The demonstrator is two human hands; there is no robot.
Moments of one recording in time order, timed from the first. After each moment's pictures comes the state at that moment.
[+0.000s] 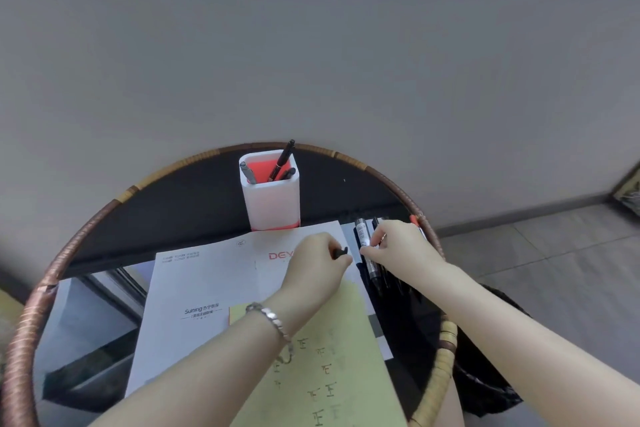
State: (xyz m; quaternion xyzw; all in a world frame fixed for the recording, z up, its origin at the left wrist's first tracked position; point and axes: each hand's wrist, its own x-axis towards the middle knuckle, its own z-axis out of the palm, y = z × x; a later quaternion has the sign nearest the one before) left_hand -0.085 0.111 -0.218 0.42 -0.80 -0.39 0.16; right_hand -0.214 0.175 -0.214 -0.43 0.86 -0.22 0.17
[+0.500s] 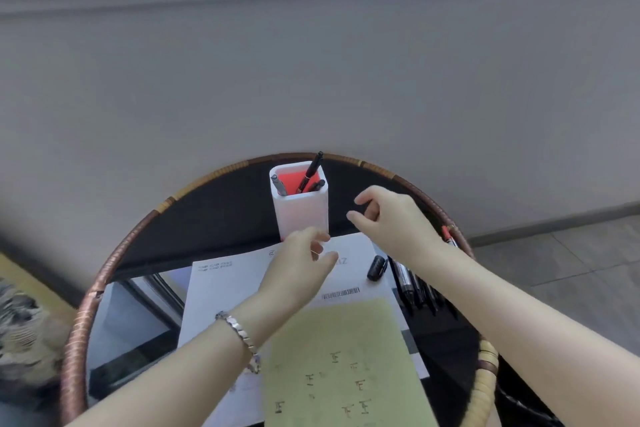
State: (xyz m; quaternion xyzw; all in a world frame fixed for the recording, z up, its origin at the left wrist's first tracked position) left_hand -0.040 0.074 -0.205 0.42 -0.82 -0.35 0.19; right_hand -0.187 0.132 -0.176 -0.52 0.78 -0.33 0.10
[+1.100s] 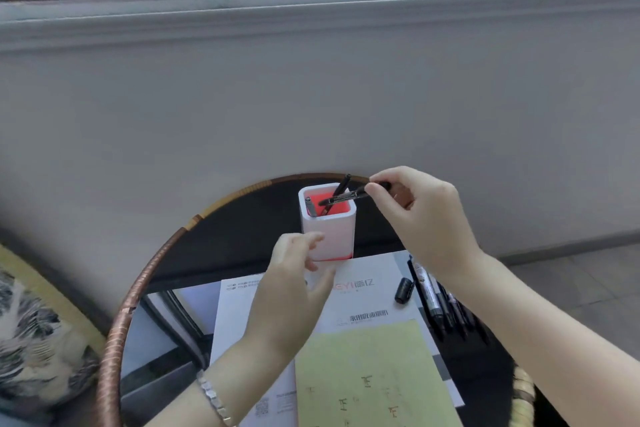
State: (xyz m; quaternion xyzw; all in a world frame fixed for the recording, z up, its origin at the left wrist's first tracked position) left_hand 0.010 0.080 -0.183 0.34 -0.82 -0.27 0.36; right_hand -0.152 0.135 -0.122 -0.55 0.67 -0.50 -0.07
